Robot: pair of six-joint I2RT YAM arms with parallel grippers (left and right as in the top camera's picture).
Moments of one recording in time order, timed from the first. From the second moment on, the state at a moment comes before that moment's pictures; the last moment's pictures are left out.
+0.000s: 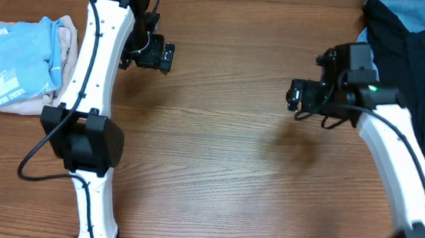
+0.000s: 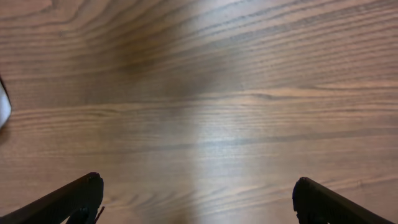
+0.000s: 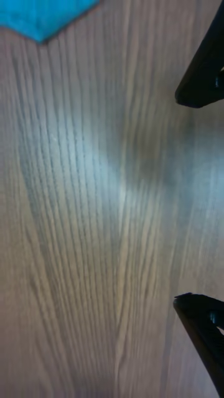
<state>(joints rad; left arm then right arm) -0.13 2.21 2.34 -1.68 0.04 -0.08 0.12 1.55 1.32 -0.90 -0.15 0.18</state>
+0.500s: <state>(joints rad) -0.13 1.37 1.58 -1.26 -0.01 -0.11 0.12 0.90 1.00 -0.73 -0.13 0.22</state>
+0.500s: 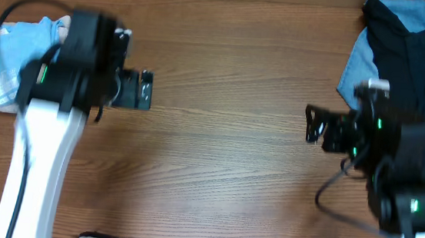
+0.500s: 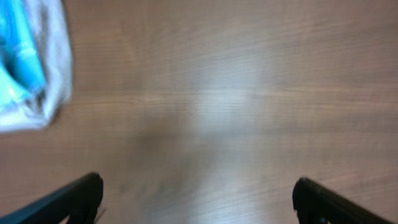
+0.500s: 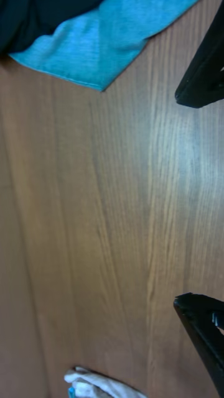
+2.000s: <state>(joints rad) -0.13 0.71 0.91 -0.94 -0.19 -0.10 0.12 0.79 0.74 -0.73 -0.07 0.22</state>
